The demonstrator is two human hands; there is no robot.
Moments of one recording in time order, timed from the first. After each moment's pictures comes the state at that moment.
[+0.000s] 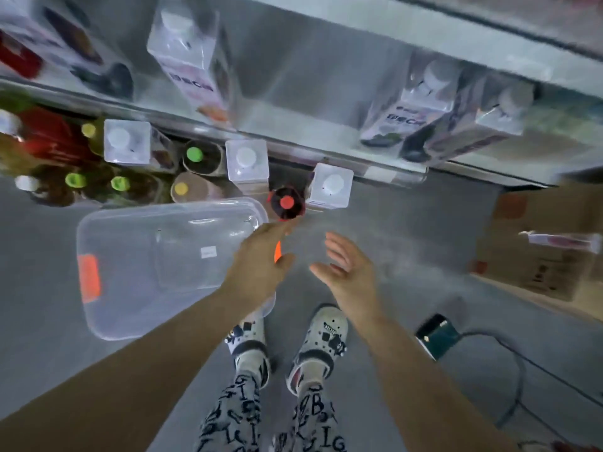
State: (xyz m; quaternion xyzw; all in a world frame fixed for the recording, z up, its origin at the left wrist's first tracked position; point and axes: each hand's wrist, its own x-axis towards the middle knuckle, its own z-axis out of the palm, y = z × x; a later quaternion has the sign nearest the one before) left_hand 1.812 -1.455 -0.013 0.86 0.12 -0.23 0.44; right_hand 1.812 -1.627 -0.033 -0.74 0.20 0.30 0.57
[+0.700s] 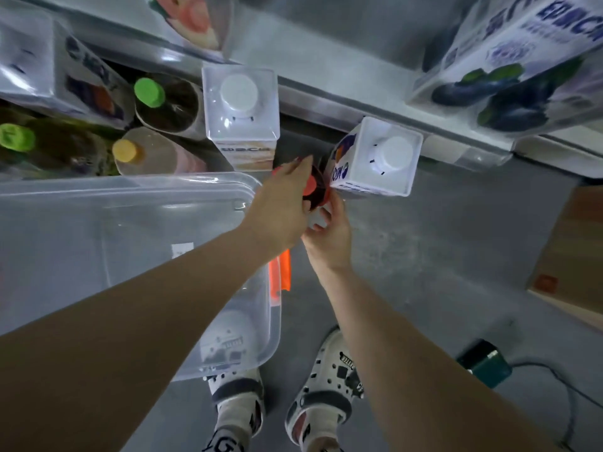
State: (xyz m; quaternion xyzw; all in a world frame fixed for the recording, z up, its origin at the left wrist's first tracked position) left_hand 1.879 -1.447 -0.208 0.89 0.07 -0.25 0.38; right_hand 1.847 -1.565 -0.266 -0.78 0.23 0.25 0.53
